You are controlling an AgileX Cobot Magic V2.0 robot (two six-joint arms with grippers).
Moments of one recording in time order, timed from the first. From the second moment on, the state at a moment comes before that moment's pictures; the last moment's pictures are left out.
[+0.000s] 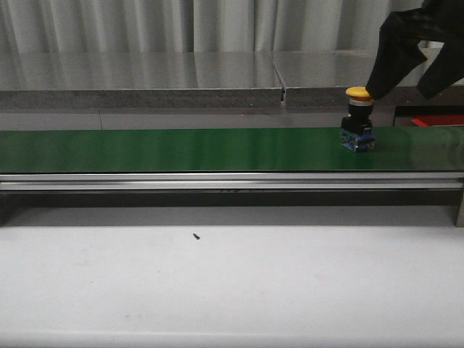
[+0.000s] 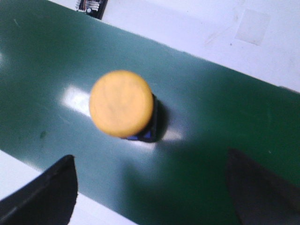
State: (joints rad) left arm 0.05 0.99 -0.70 -0.25 0.52 0.15; right arm 0.01 1.72 -1.35 0.42 0.75 -0.51
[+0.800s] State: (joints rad) left arm 0.05 0.99 -0.70 -0.25 0.52 0.15; right arm -0.04 1.79 -1.45 0.42 0.83 -0.44
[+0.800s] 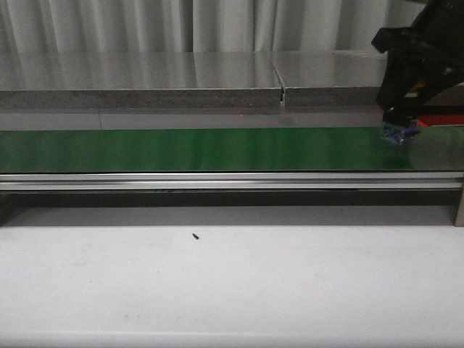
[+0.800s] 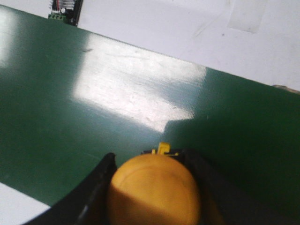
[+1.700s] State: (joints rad) left arm 0.05 0.99 -0.70 -0.25 0.53 0.15; right arm -0.72 1.56 -1.14 0.41 0.83 -0.43
